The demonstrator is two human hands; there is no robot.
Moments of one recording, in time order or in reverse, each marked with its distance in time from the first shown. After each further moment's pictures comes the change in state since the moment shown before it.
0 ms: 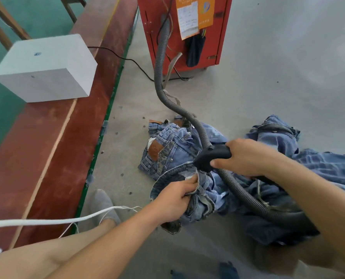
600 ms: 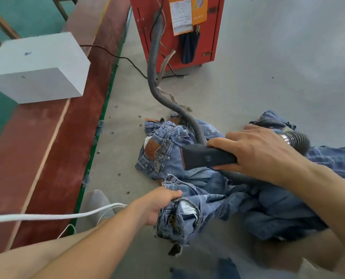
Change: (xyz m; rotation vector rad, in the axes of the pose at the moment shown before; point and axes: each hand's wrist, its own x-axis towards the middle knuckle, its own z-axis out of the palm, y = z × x) left_hand -0.002 -0.020 -0.002 -0.866 -0.106 -0.851; right_hand -0.040 0.009 -0.013 -0.357 0.424 -0.550
